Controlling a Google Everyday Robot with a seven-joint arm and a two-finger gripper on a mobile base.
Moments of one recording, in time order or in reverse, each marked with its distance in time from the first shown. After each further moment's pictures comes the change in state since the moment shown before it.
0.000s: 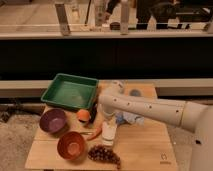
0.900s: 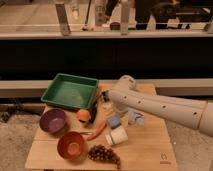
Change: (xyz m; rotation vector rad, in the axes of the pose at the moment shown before) arm 0.066 0.039 -0.051 -0.034 0.143 0.137
